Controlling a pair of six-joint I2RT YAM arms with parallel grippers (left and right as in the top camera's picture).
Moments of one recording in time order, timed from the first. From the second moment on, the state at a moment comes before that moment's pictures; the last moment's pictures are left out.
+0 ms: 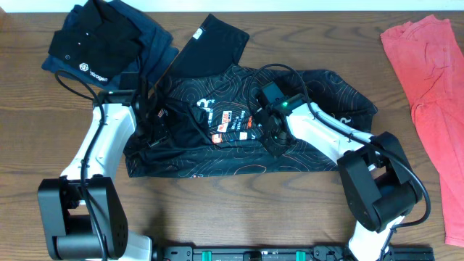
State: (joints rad) left arm 0.01 1.66 1.13 -1.05 -0.01 -0.51; right arm 0.54 1.94 1.23 -0.82 0.00 -0.12
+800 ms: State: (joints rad) left arm 0.01 1.66 1.13 -1.05 -0.01 -0.51; right arm 0.50 1.94 1.24 -0.78 0.15 0.07
